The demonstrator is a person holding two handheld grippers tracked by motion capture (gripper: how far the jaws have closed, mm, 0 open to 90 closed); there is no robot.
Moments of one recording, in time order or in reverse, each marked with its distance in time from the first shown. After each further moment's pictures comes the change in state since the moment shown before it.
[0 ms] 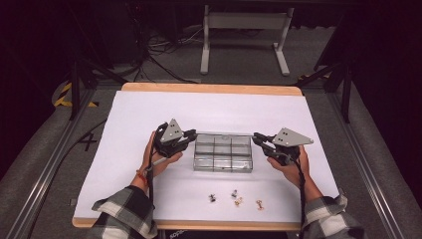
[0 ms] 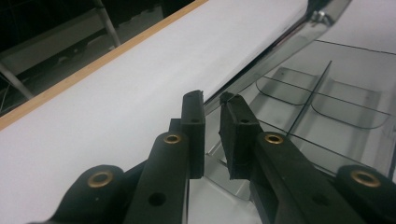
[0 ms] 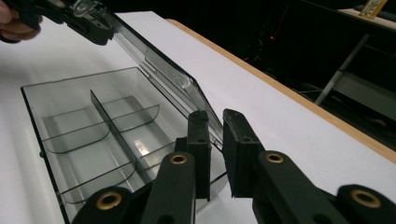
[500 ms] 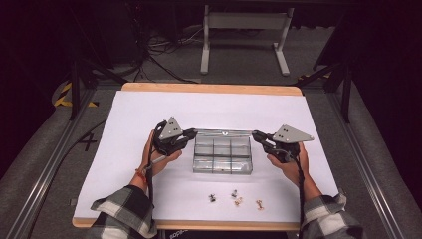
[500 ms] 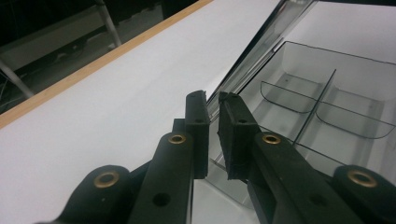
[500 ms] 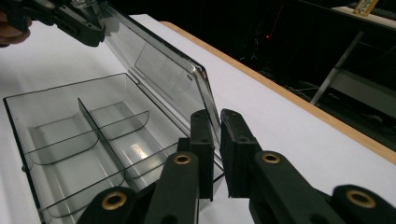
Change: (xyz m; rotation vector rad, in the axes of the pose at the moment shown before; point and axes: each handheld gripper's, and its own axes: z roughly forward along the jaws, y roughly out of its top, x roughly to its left) left arm 0.004 0.003 -0.002 -0.003 0.000 -0.019; right arm -0.003 0.004 0.003 0.002 -0.021 0.025
